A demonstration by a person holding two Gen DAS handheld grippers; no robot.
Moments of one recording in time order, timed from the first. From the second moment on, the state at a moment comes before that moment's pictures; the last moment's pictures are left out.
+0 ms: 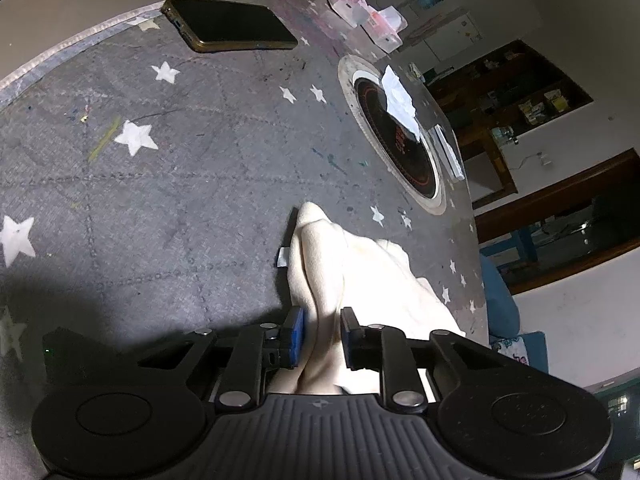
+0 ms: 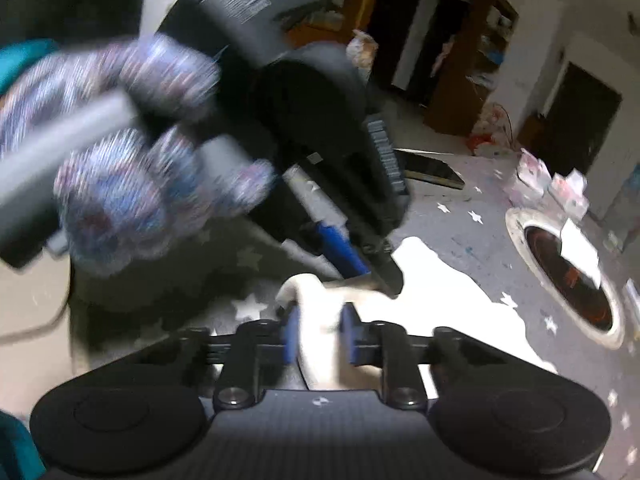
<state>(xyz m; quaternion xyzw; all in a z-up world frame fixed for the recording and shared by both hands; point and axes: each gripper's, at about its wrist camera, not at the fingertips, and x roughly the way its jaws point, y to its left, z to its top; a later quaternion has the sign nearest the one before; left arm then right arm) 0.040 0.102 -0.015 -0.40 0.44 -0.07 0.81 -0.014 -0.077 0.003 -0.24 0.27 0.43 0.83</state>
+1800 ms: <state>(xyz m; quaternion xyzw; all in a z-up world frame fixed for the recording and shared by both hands) 0.051 0.093 -0.033 -0.45 0.42 -0.09 0.78 0.029 -0.240 0.018 -0.08 0.33 0.26 0.90</state>
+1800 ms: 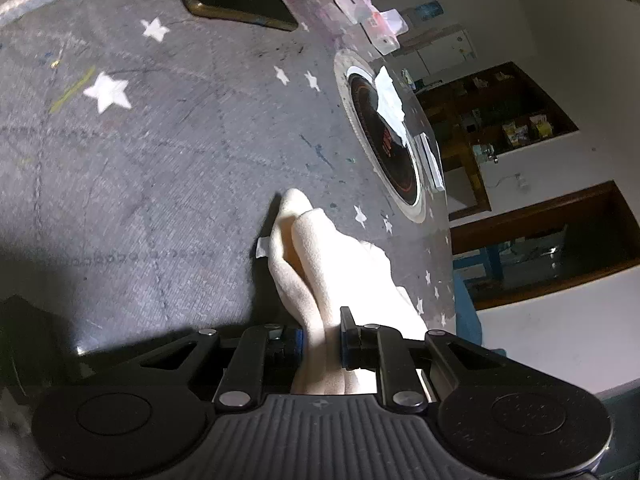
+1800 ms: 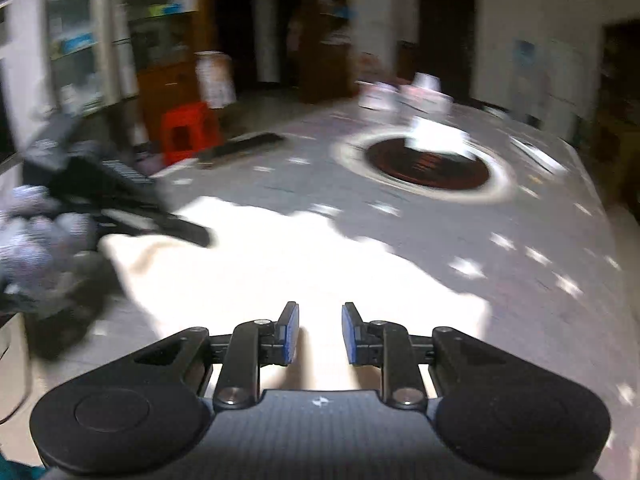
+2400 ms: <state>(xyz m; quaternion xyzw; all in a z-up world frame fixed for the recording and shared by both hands) 0.054 0.079 -0.020 -0.38 0.42 -0.08 0.82 0.083 -0.298 -0.017 0.06 0.37 0.19 0.91</state>
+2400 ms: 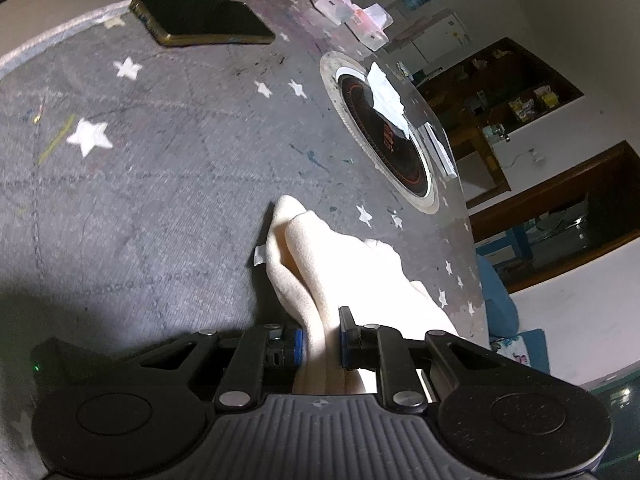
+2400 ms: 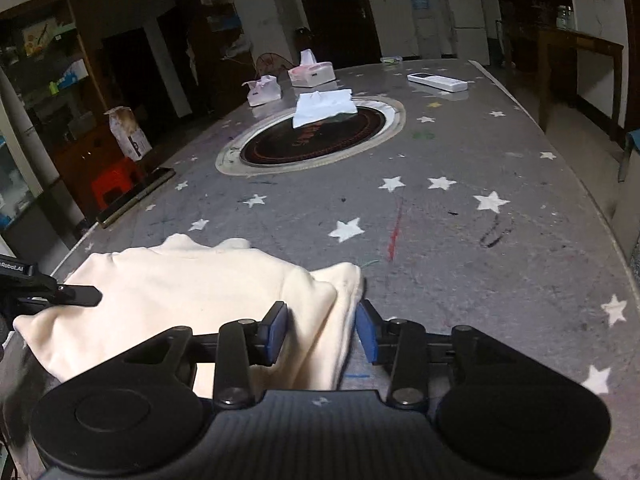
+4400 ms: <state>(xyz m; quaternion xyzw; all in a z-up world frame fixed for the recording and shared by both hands) 0.143 -0.097 0.000 -0.17 0.48 -0.20 0.84 0.077 -0.459 0.000 0.06 0.33 0.04 0.94</state>
